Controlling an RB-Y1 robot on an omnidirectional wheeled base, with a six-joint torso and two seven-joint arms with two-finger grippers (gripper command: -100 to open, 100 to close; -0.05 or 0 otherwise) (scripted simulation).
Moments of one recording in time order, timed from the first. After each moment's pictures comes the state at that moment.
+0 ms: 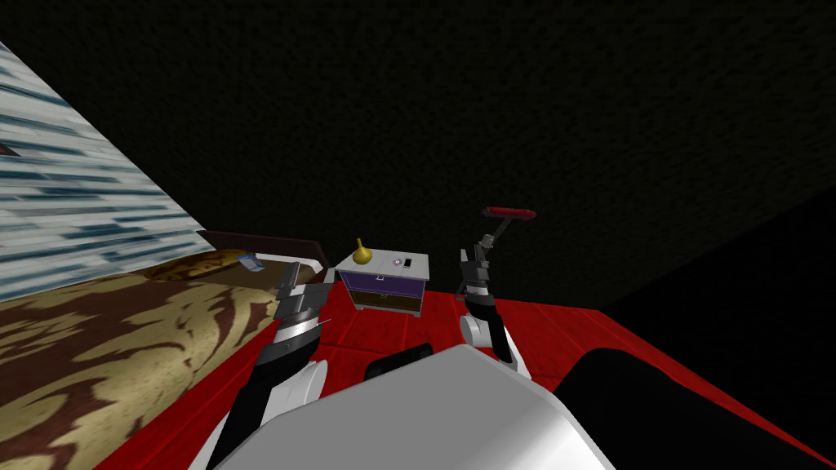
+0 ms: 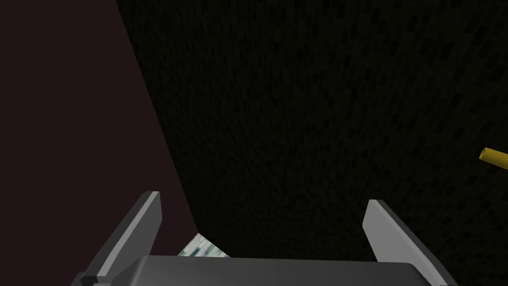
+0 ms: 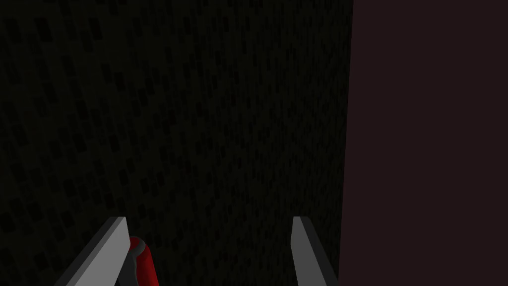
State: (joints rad) left arm 0.53 -0.02 -0.07 -2.23 -0.01 -0.45 0.16; right arm 0.53 0.01 -0.06 -2.32 -0.08 -0.51 -0.04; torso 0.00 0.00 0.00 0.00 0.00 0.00
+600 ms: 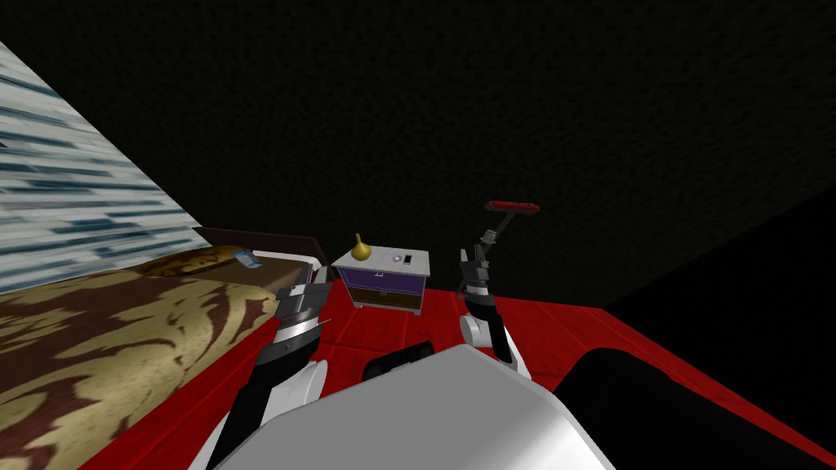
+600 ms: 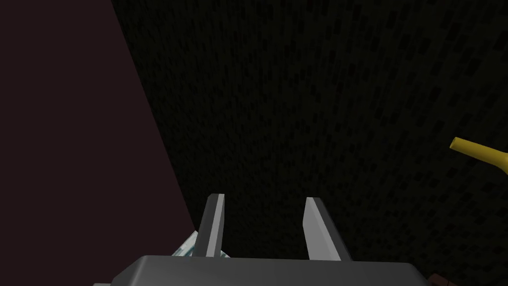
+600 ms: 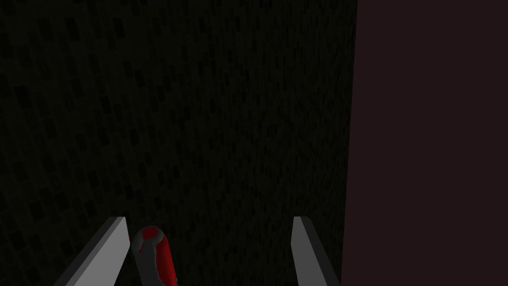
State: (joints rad) left arm 0.53 -0.02 -0.07 -2.23 -0.01 -0.45 0.16; right arm 0.53 0.01 -0.06 -2.32 -0.08 -0.51 -0.04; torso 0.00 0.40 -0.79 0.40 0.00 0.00
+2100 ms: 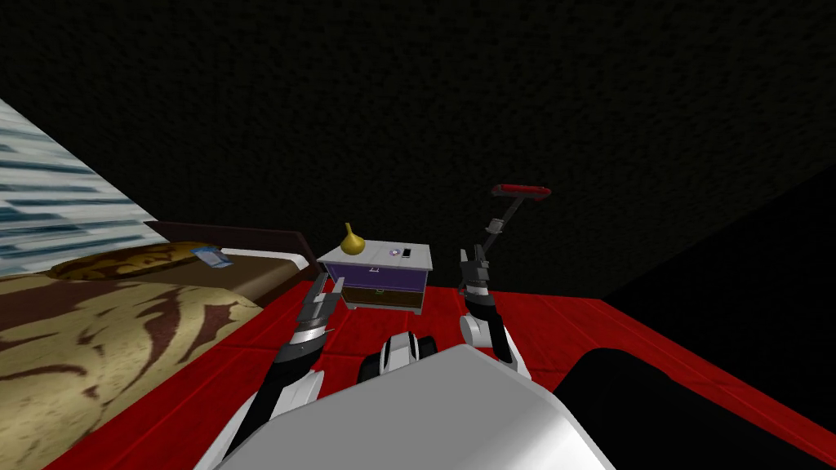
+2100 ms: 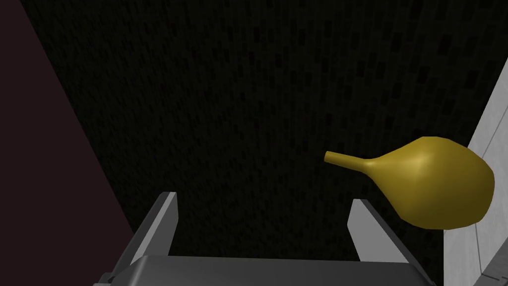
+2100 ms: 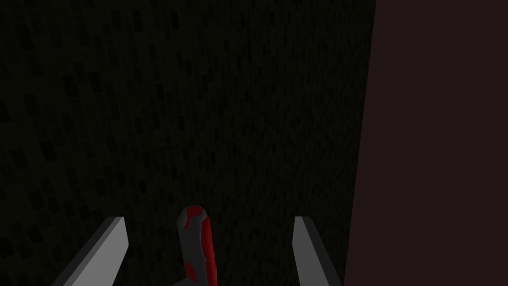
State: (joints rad) left arm 0.48 0.16 -0.09 -2.00 -0.01 -0.58 0.14; right arm 0.53 0.01 -0.06 -2.32 -0.08 -0.51 -0.04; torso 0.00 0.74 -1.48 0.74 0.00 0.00
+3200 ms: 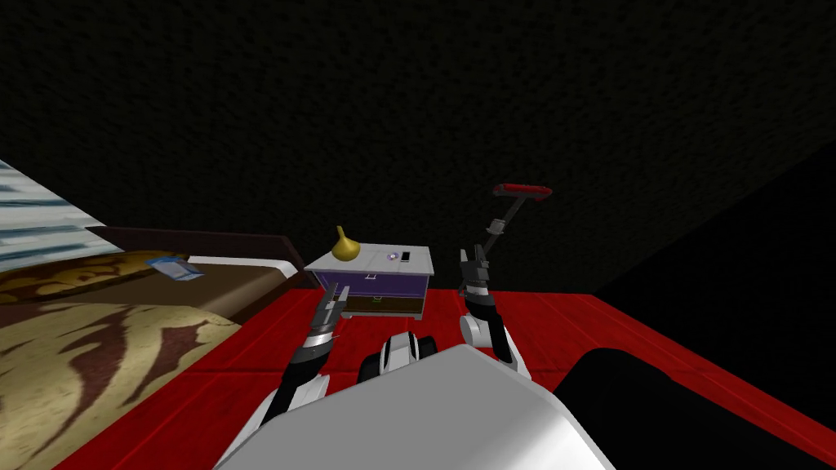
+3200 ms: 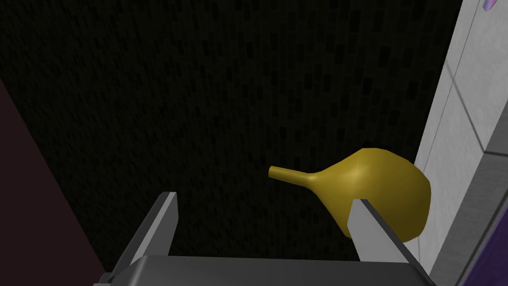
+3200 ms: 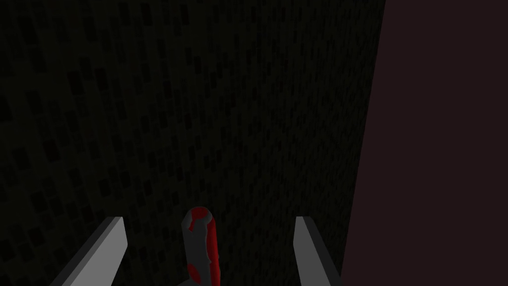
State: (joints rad) left arm 0.41 0.18 -0.10 -1.72 0.00 -0.73 0.11; right arm 0.53 0.01 -0.06 -2.32 -0.08 -0.51 -0.04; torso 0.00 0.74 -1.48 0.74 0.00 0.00
